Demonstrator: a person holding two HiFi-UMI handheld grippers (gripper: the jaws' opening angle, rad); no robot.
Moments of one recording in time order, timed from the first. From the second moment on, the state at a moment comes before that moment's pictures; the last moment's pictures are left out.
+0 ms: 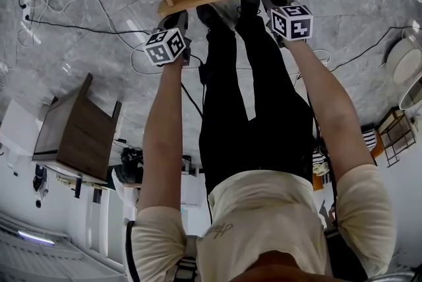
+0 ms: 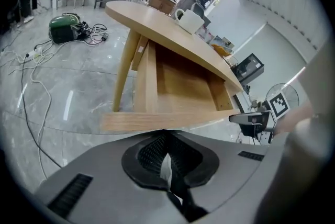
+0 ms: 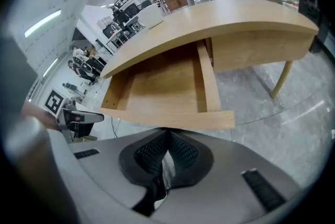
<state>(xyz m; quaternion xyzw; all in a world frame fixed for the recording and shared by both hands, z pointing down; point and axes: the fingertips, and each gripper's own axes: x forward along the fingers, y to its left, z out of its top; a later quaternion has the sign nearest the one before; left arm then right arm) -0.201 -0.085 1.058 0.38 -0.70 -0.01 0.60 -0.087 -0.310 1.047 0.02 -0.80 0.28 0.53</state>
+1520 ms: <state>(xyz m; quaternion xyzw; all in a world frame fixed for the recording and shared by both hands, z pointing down) -0.223 -0.103 1.041 0.37 -0.72 0.02 0.59 -0.117 -0.335 1.032 0.00 -0.81 0.25 0.54</state>
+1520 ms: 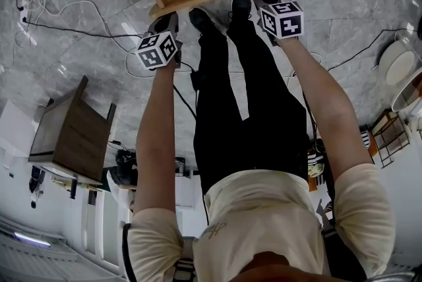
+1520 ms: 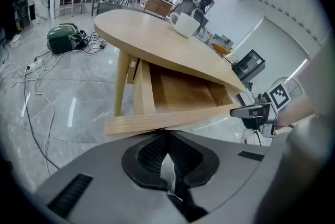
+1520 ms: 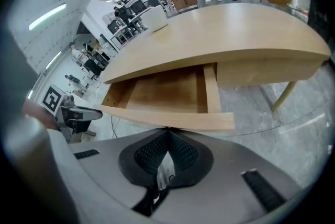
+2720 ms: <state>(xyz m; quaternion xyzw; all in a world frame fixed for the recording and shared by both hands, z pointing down) -0.309 -0.135 1.054 0.37 -0.73 0.01 0.58 -0.197 -0.366 1.043 0.00 -0.82 0.23 0.52</state>
